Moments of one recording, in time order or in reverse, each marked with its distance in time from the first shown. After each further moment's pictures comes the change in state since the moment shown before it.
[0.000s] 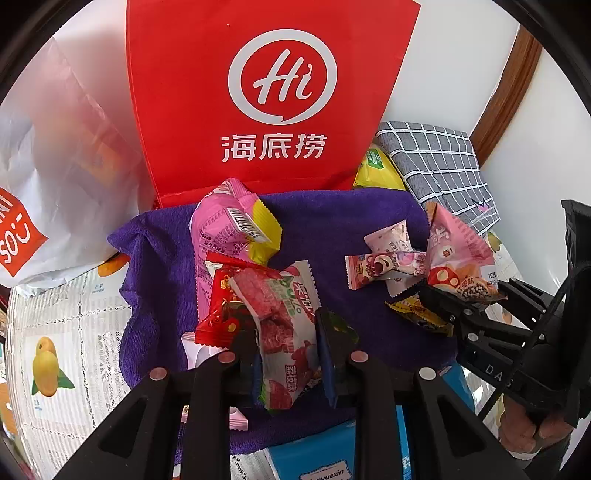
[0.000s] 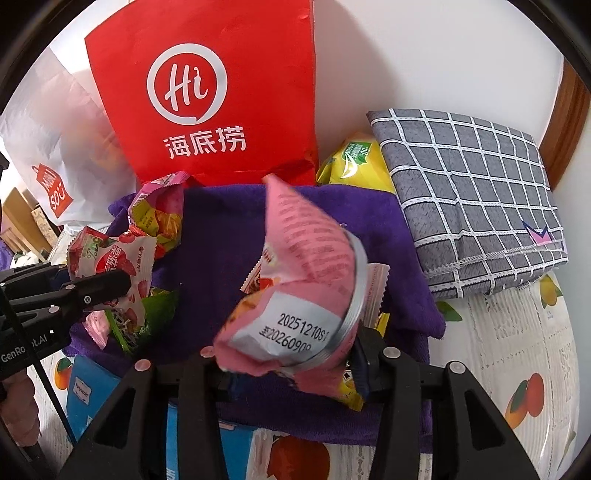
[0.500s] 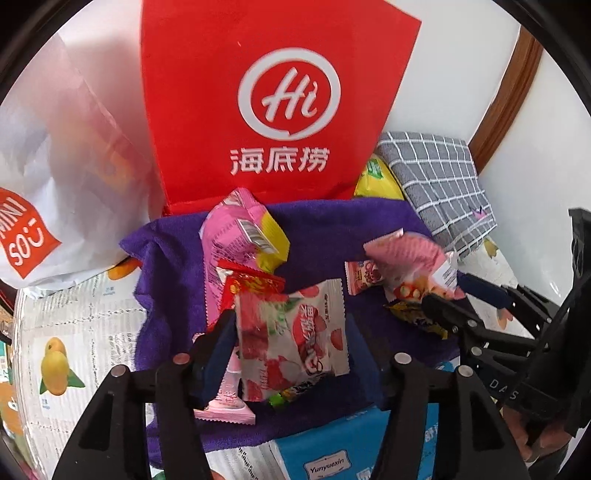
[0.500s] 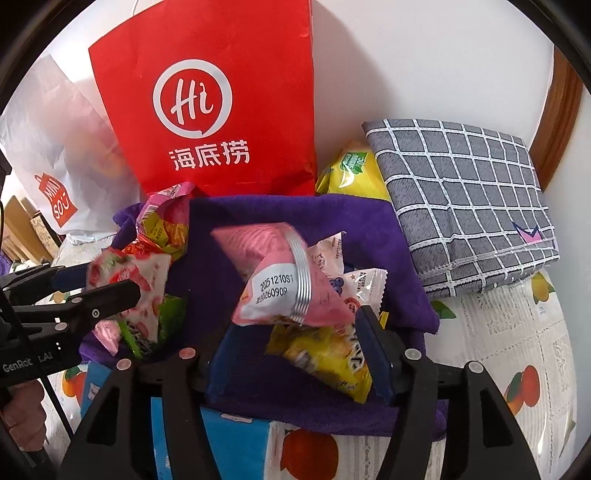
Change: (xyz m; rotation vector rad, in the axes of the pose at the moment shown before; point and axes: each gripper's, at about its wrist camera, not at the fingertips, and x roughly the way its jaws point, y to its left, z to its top) left arm -0.019 0.005 0.003 -0.011 -0.026 0.002; right arm -0.018 0.012 0.003 0.025 -0.023 -0.019
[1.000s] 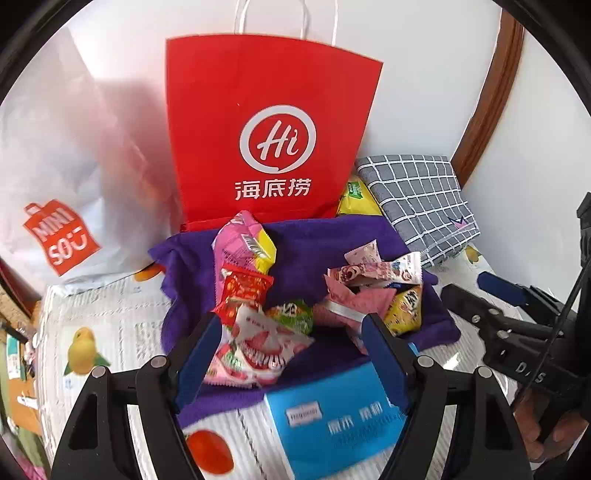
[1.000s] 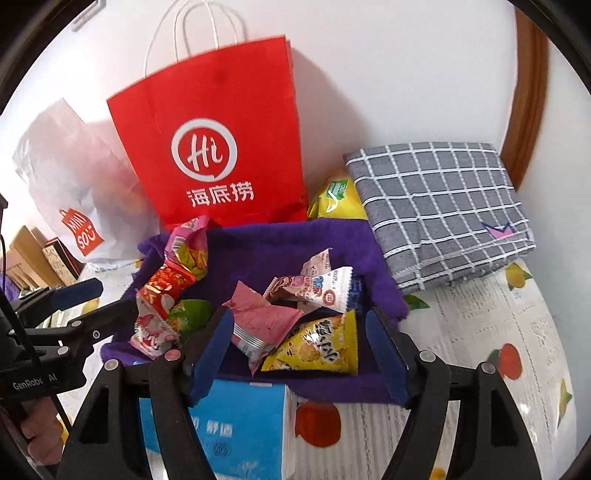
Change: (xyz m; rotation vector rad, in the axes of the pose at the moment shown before) left arm -0.068 -0.018 -0.020 0.014 -0.082 0.023; right arm -0.074 -0.008 -0.007 0.082 -0.086 0.004
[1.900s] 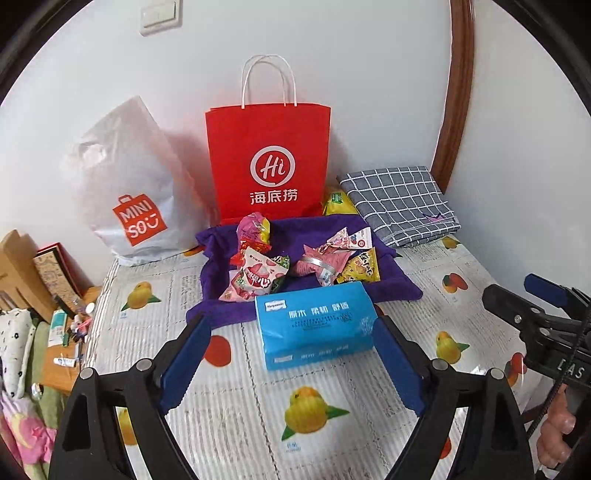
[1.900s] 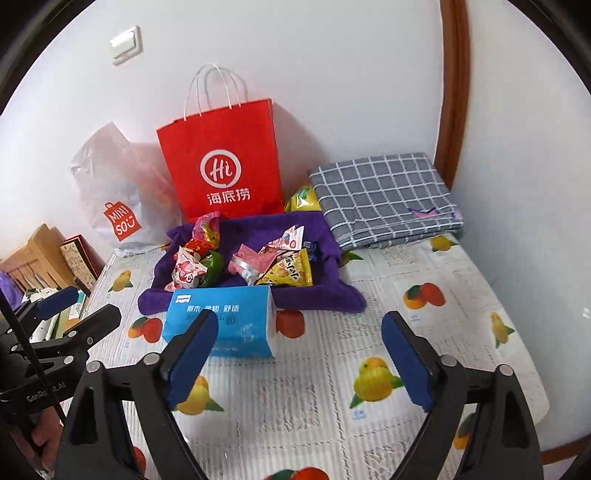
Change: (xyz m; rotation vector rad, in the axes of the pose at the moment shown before) left arm -0.144 -0.070 -0.102 0.022 -0.150 0.145; right arm -0.168 -0.023 -0.093 0.025 -0.101 -0.054
